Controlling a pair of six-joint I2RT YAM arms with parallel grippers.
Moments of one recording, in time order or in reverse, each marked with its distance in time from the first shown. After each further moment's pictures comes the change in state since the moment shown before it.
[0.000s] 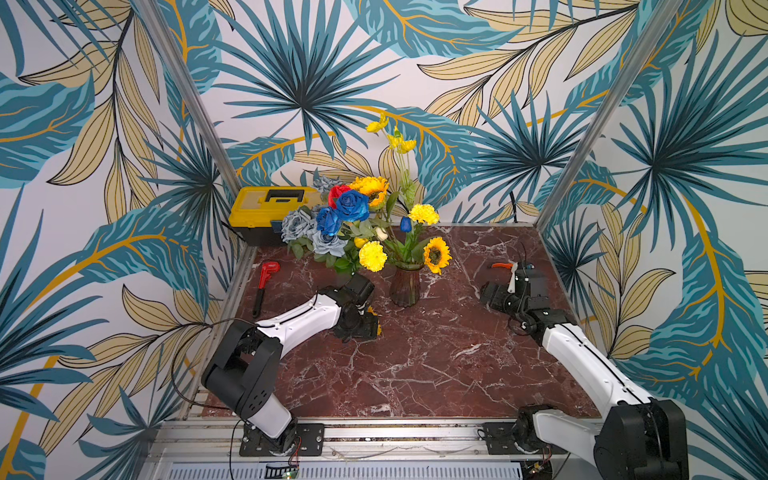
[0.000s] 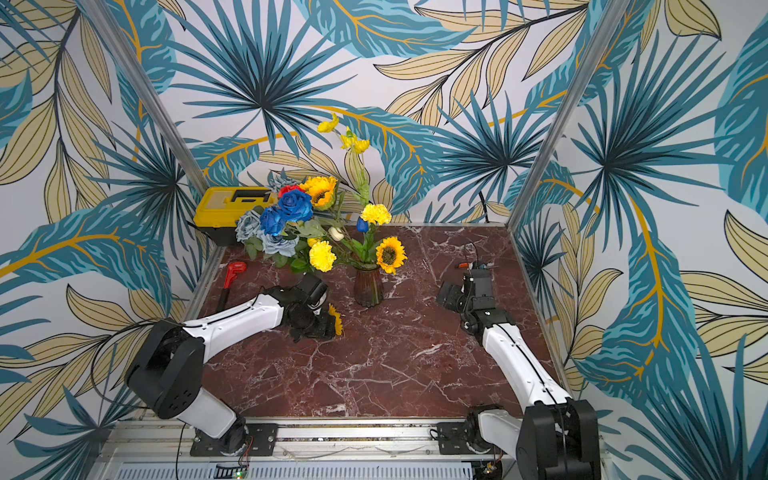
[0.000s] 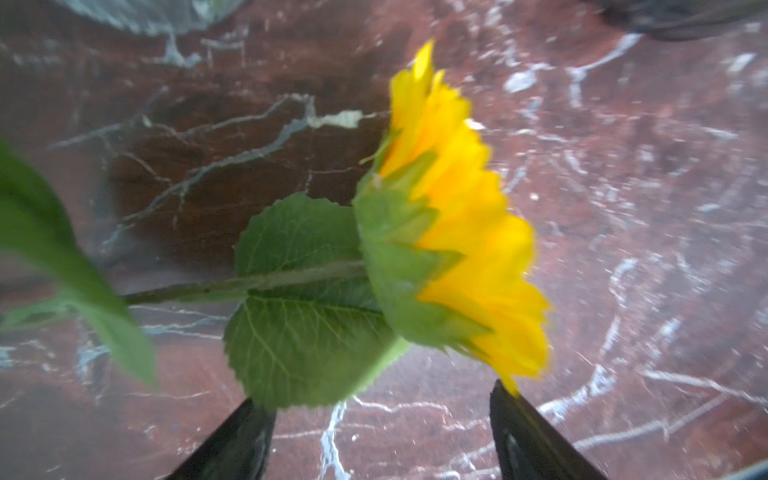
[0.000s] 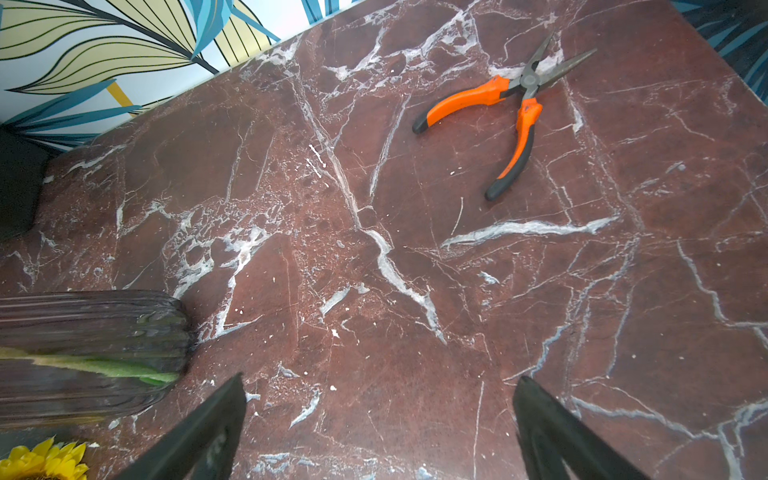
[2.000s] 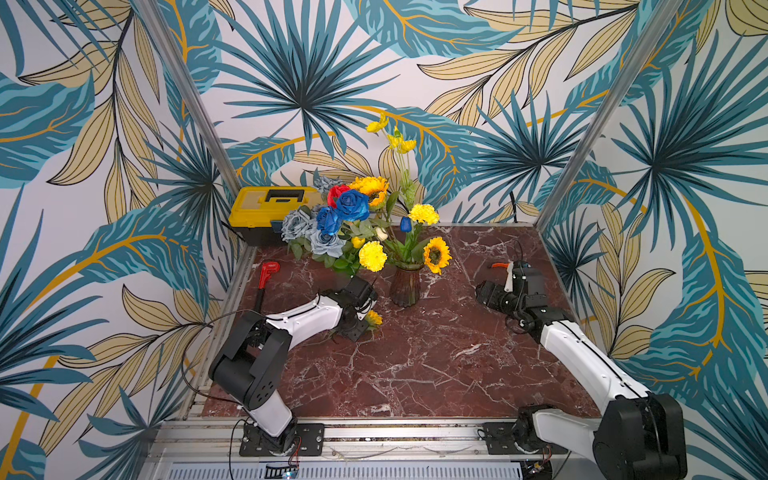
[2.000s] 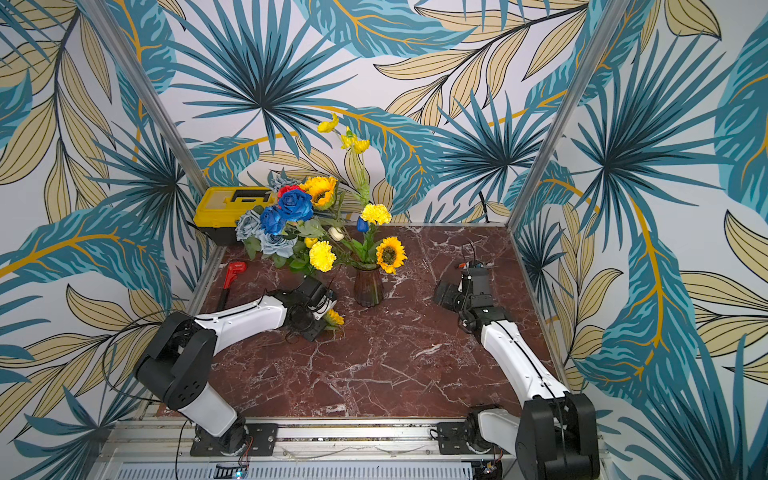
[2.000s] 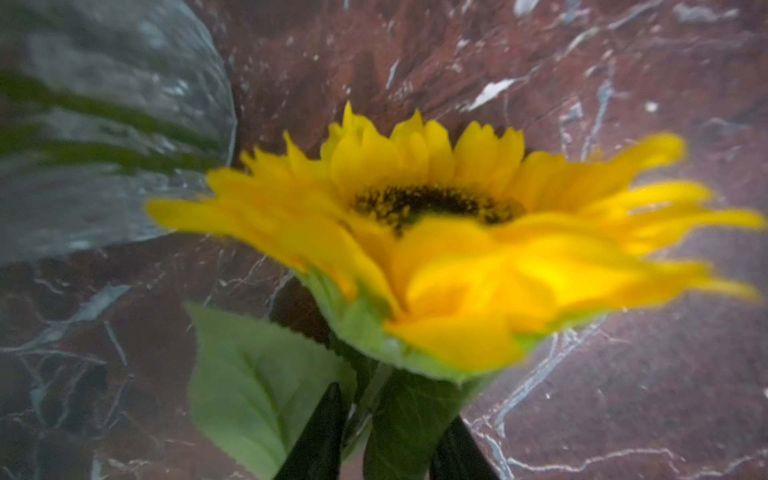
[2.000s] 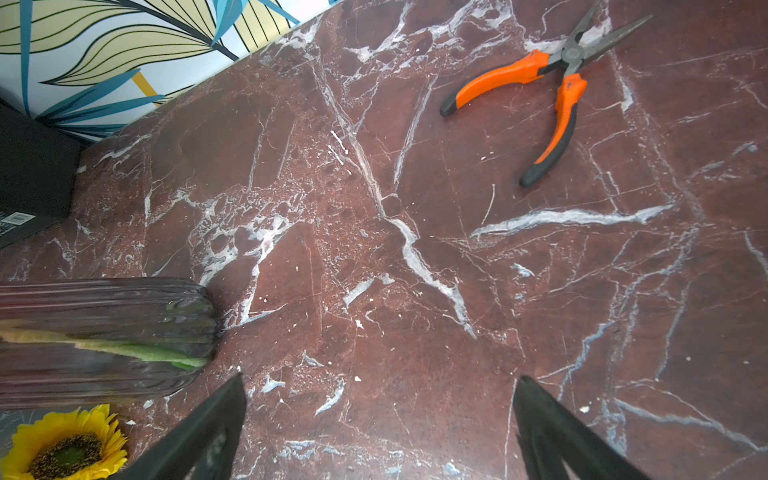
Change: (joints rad) left arm 0.022 0.072 -0.048 0.113 -0.193 0.588; right arm 0.011 0.027 0.014 0.000 -0.059 0.029
